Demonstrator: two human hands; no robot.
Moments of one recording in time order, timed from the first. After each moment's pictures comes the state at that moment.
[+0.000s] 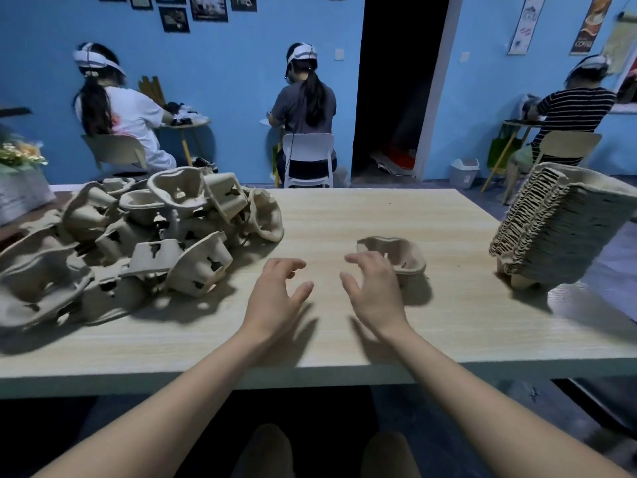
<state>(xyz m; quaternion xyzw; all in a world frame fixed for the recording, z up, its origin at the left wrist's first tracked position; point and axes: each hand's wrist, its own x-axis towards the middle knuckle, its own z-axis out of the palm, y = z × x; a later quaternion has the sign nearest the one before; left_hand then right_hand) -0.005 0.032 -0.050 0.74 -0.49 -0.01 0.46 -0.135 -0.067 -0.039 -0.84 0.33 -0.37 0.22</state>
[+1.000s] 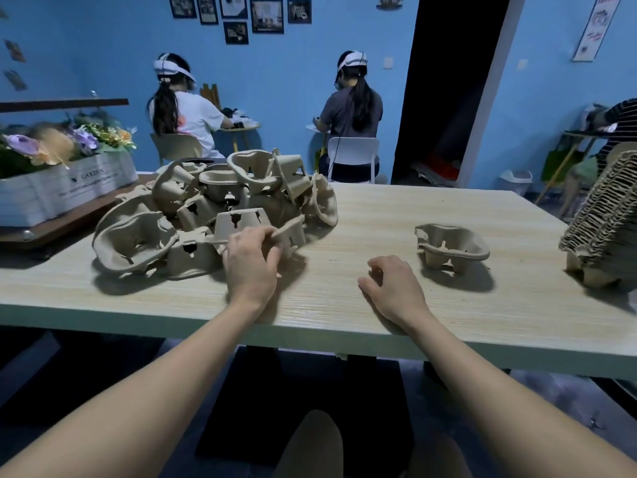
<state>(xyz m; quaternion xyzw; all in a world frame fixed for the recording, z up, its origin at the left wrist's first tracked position) 0.062 0.110 -0.055 0.80 -0.34 0.21 0.45 -0.100 -0.034 -0.070 -0.89 0.34 -0.25 0.19</state>
